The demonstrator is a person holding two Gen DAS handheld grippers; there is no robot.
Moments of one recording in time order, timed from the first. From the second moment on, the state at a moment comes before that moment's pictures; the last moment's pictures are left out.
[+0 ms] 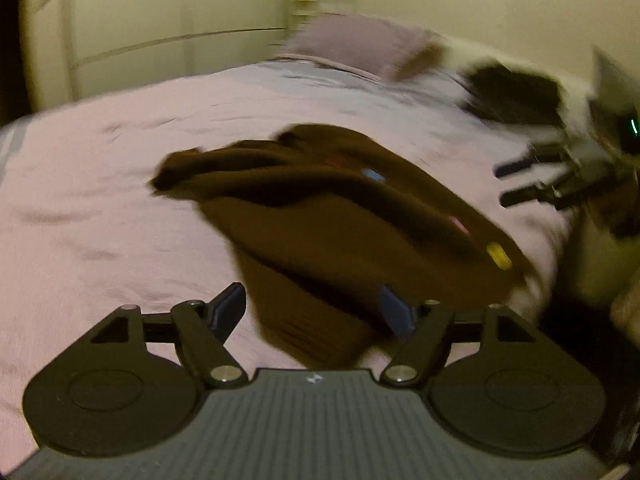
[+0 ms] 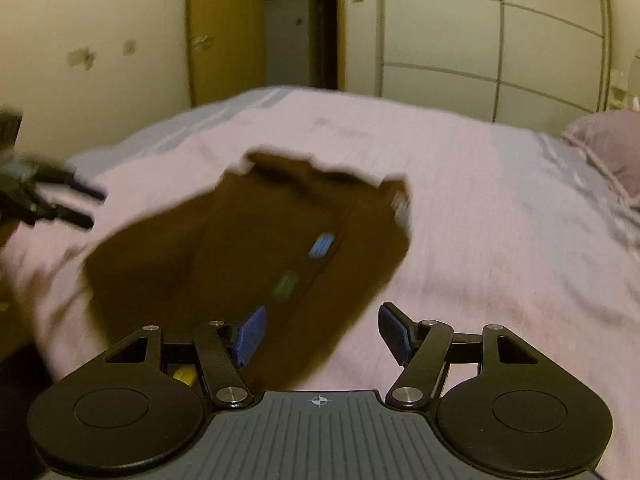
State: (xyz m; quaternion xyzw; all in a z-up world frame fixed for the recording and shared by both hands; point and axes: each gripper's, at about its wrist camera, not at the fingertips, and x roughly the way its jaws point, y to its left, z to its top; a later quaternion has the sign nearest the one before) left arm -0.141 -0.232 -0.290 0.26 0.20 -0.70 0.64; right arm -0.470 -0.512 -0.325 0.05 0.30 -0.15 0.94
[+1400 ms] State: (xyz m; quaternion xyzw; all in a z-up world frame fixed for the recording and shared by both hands) left arm -0.093 -0.251 -0.187 0.19 0.05 -0.58 0.79; right arm -0.408 -0.479 -0.325 0.06 0.25 -0.20 0.95
